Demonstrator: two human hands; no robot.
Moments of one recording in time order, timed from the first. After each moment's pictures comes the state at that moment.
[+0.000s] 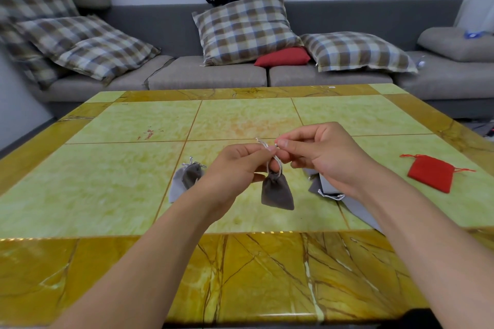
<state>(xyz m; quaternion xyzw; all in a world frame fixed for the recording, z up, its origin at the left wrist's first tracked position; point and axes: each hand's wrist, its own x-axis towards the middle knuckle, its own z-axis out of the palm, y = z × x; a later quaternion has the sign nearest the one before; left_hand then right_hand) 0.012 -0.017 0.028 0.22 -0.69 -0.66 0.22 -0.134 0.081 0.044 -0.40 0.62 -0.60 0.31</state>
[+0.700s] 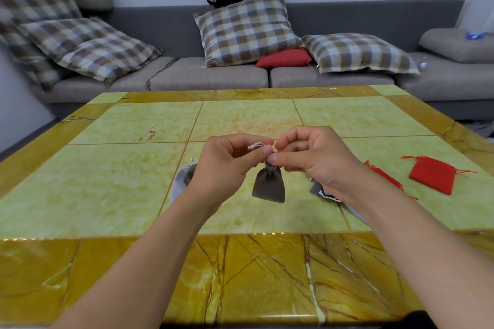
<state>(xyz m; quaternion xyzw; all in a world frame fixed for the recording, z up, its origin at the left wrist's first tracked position) 0.020 -0.024 0.031 0.21 -0.71 -0.57 0.36 -0.125 0.077 0.040 -0.42 0.62 -0.59 0.30</state>
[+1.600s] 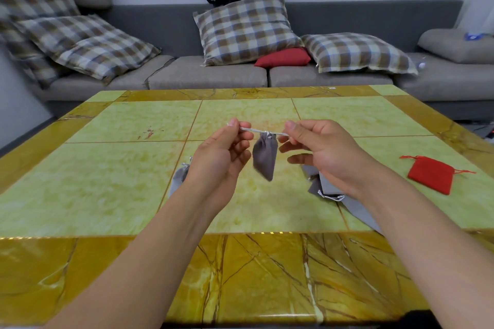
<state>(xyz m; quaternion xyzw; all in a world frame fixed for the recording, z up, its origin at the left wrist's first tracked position) 0.012 -0.024 0.040 0.24 -0.44 -0.78 0.37 -0.132 0.077 0.049 -0.39 0.61 -0.61 0.32</state>
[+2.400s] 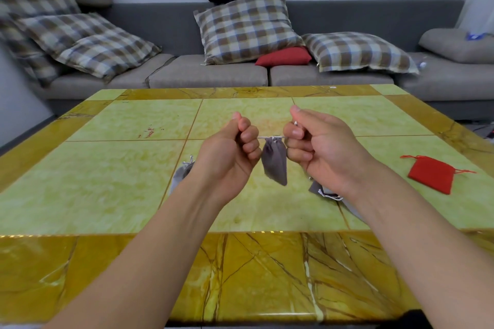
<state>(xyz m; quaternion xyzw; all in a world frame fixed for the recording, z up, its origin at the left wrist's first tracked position) 0.003 -0.024 0.047 0.16 -0.38 -0.86 0.31 -0.116 0.071 0.060 -0.29 0.45 -0.73 0.43</state>
